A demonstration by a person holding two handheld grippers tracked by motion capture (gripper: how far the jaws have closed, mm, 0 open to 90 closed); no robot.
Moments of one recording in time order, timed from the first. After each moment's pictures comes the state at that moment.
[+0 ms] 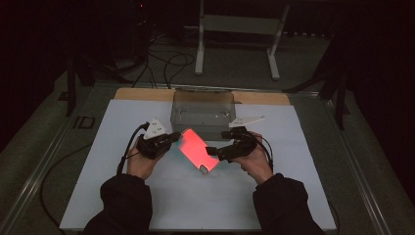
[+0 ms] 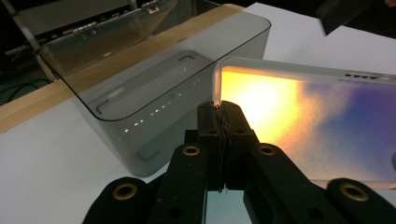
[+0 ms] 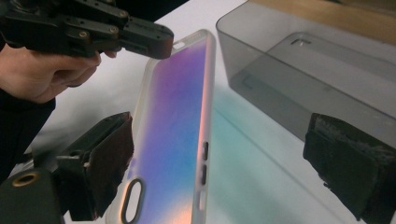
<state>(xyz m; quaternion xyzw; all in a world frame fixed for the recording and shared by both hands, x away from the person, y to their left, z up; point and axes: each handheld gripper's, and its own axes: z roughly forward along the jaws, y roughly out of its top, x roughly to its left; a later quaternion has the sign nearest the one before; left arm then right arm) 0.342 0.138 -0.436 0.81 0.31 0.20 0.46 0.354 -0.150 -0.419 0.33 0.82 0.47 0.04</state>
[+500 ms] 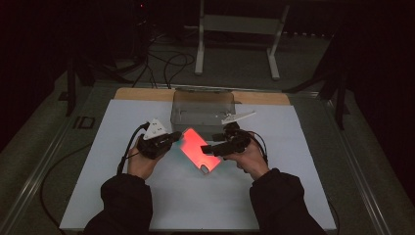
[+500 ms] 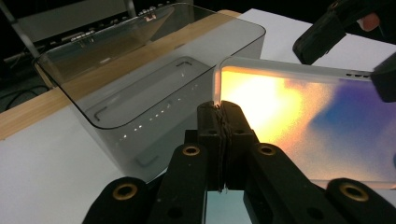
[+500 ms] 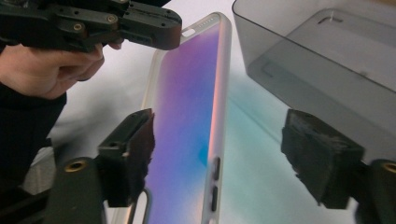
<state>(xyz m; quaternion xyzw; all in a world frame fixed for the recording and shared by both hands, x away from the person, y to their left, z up) 0.341 0.136 -0.435 0.81 0.31 0.20 0.47 0.368 -0.137 -0.420 0.33 0.83 0.44 -0.02</state>
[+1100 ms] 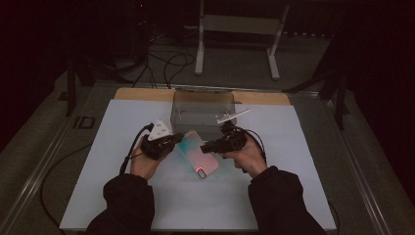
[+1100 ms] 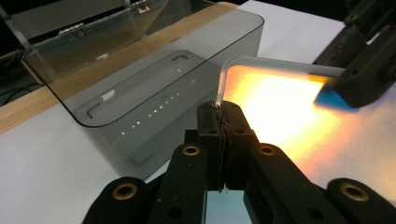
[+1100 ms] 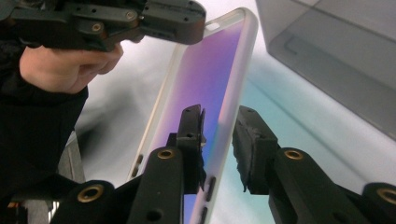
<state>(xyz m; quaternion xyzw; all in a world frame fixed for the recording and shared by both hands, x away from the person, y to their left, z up) 0.344 0.128 -0.444 0.81 0.30 0.20 0.45 0.373 -0.129 -0.423 0.34 0.84 0.41 -0.07</state>
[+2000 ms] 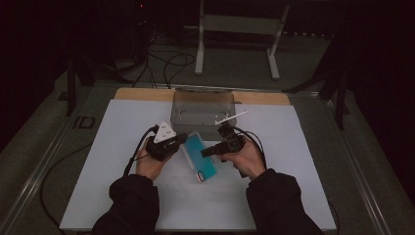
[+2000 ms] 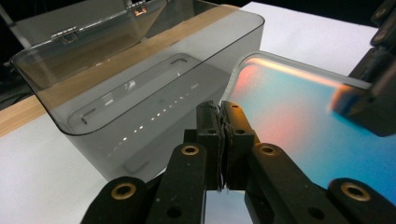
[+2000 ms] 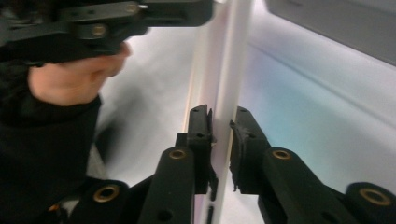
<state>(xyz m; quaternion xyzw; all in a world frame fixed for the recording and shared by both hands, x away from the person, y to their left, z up) 0.345 0.118 -0.451 0.81 0.30 0.21 0.47 0.368 -0.123 -0.425 0.42 0.83 0.36 -0.12</state>
